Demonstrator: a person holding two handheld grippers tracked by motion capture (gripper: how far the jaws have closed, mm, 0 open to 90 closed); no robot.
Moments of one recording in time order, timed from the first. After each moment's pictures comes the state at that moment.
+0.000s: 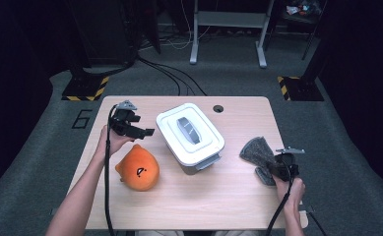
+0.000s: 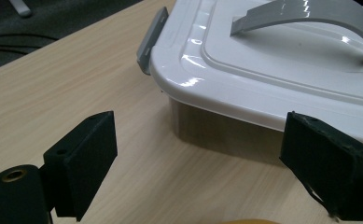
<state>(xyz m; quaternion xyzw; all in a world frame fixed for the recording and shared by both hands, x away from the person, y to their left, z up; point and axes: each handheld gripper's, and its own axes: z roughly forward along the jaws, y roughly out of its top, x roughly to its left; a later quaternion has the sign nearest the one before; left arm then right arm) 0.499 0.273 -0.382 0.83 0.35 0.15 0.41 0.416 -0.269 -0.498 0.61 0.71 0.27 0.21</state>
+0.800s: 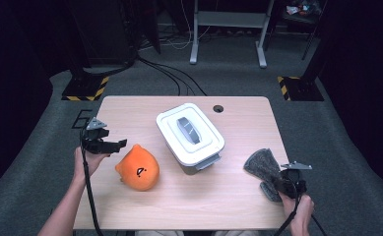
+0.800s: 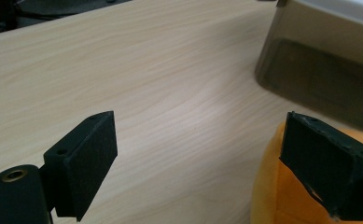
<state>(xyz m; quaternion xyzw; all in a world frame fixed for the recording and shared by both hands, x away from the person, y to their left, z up) 0.457 0.351 -0.432 0.77 0.47 0.21 0.39 0.361 -0.272 -0.496 0.61 0.72 0.26 0.22</state>
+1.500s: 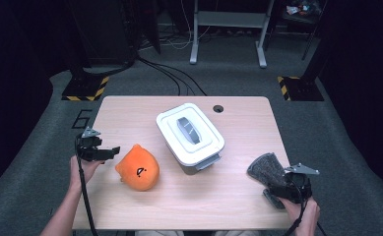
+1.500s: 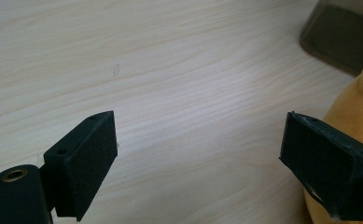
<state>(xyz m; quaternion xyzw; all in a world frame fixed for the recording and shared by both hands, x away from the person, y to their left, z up) 0.453 0.376 -0.468 0.75 0.51 0.20 0.36 0.335 -0.262 -0.459 0.58 0.73 0.29 0.24</state>
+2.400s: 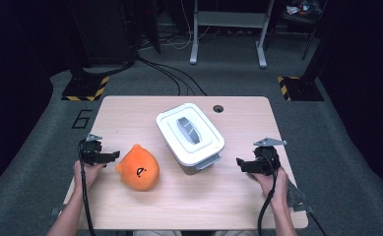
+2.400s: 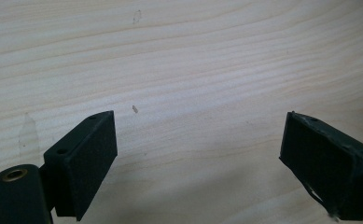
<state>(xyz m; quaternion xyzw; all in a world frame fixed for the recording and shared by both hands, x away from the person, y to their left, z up) 0.468 0.385 -0.513 0.74 0.55 0.20 0.34 0.408 -0.193 -0.435 0.48 0.77 0.35 0.20</state>
